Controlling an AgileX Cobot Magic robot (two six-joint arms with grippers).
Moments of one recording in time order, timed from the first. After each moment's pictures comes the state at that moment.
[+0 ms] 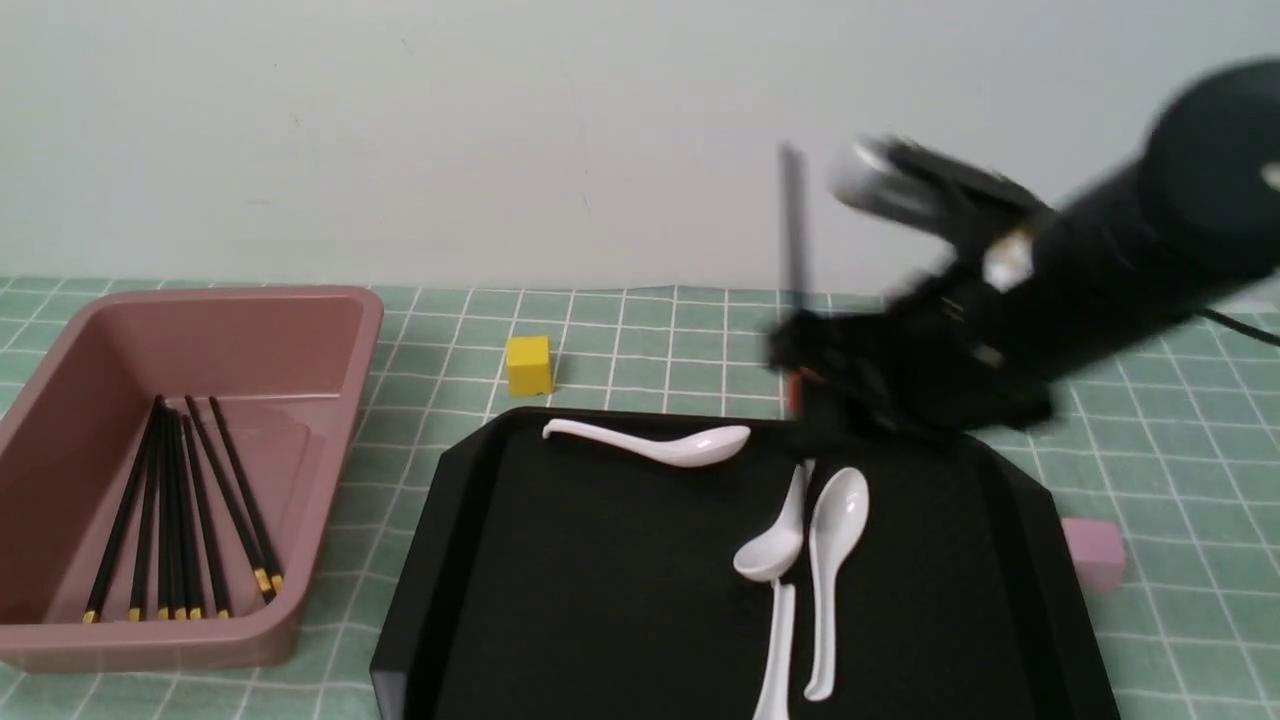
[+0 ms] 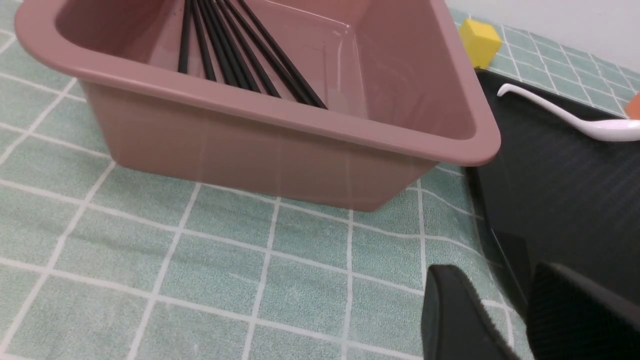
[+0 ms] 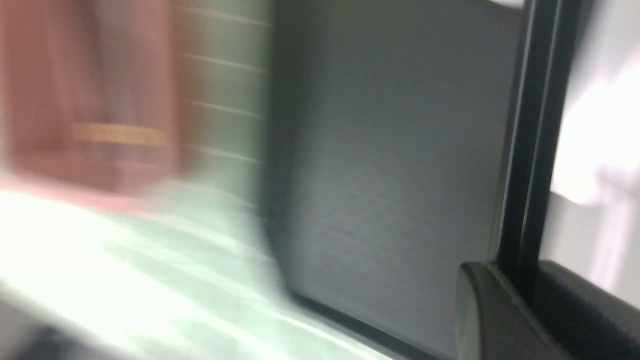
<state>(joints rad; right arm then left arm) 0.57 1.54 -1.33 0.47 0.76 0.26 -0.11 -0.01 0.03 -0.04 0.39 -0.33</state>
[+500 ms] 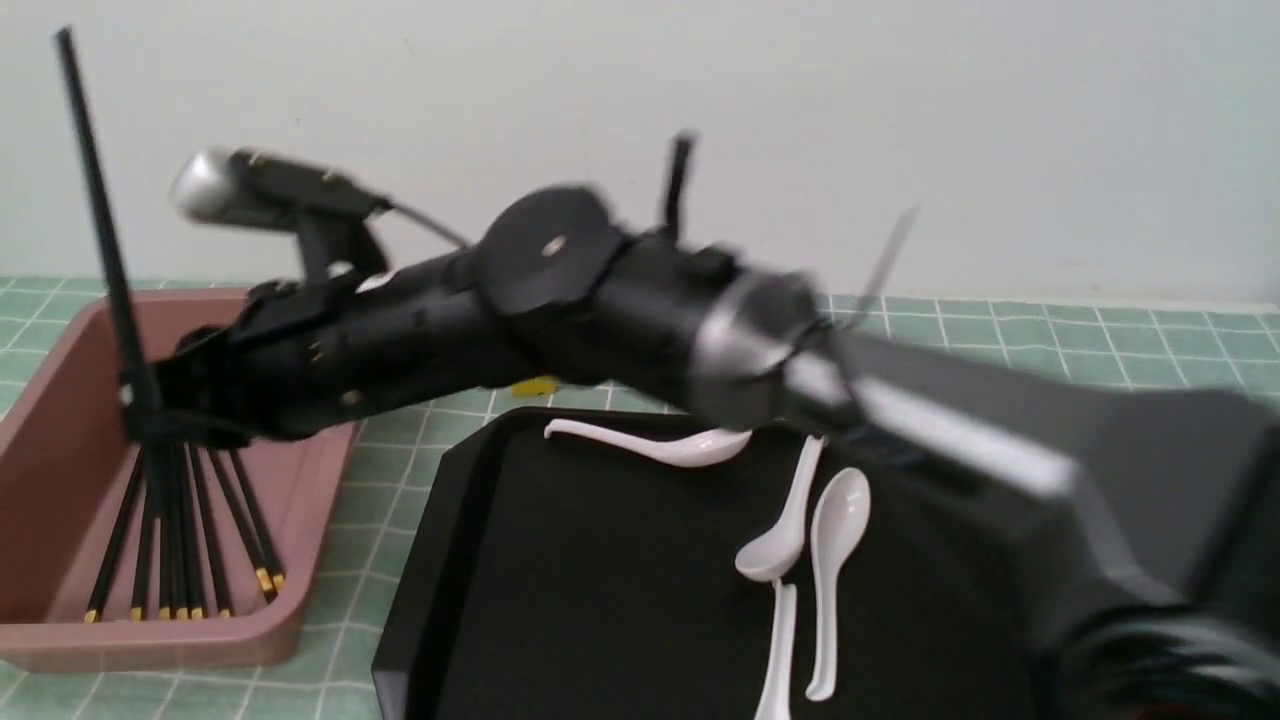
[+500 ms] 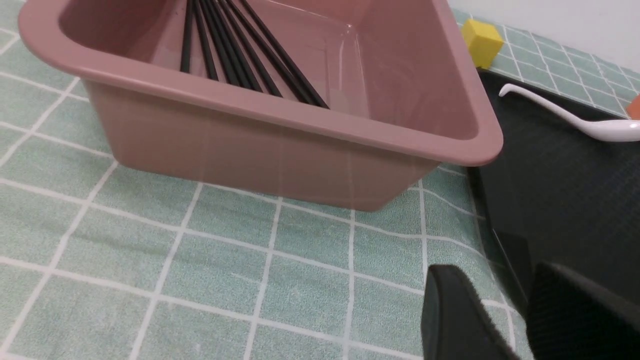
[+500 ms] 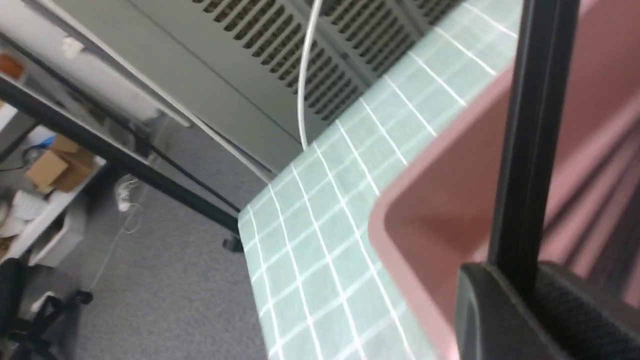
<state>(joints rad) 0.84 2.32 -2.10 1.18 0.58 -0.57 -0.11 -0.01 0.03 -0.04 0.39 -0.33</state>
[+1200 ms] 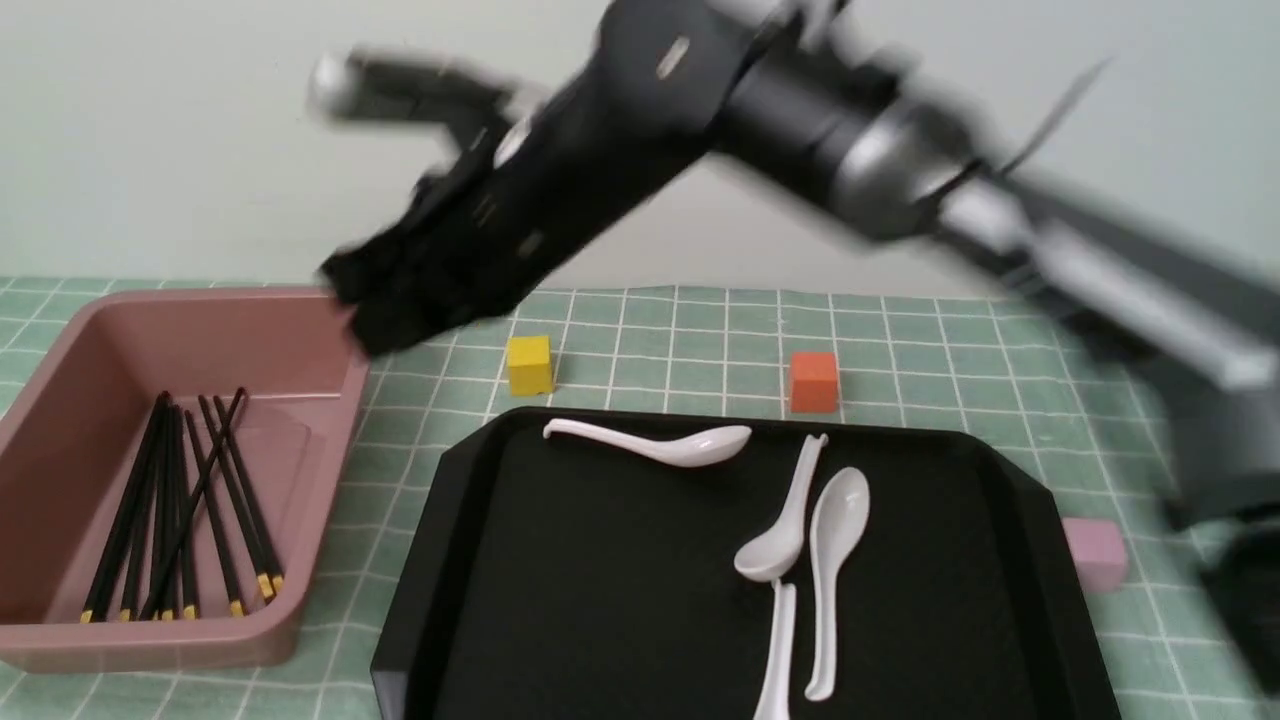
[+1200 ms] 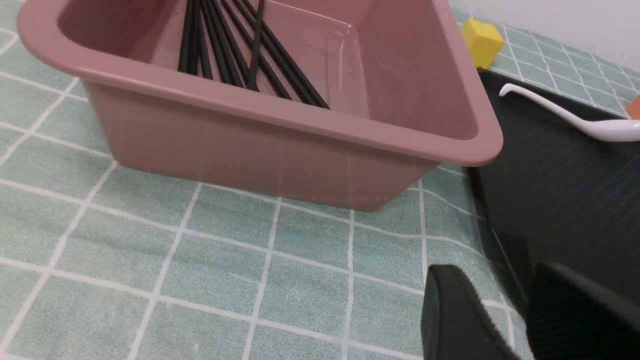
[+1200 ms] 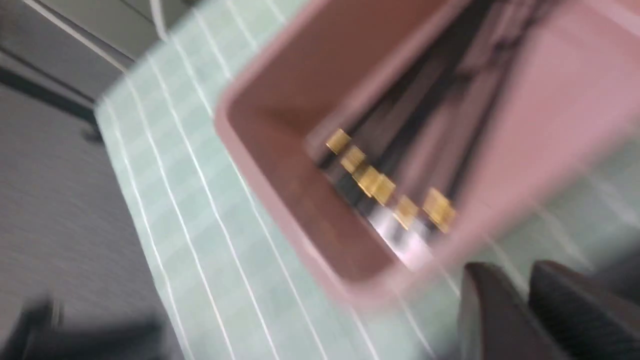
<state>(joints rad) 0.69 2.09 -2.26 0.53 1.14 -0.14 -0.11 -0.01 0.03 -0.04 0.39 -0.33</state>
